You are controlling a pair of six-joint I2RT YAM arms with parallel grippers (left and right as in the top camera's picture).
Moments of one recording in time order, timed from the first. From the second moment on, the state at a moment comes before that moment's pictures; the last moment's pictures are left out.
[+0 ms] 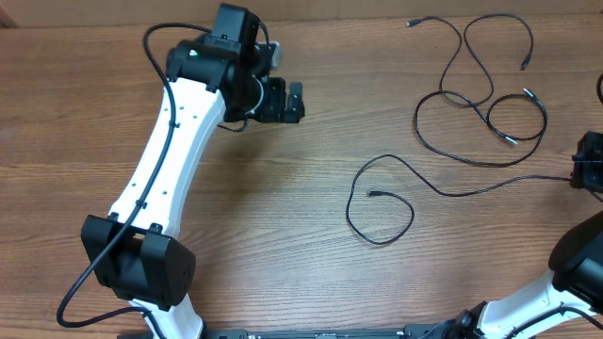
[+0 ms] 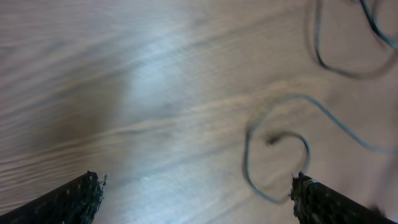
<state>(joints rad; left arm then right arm) -0.30 1.88 1.89 -1.21 0.32 -0.20 -0.61 1.90 1.75 -1.48 0.12 1.31</state>
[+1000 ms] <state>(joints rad) -0.55 2.28 1.89 -1.28 0.38 -0.23 -0.61 1.90 1.75 -1.47 0.14 1.31</state>
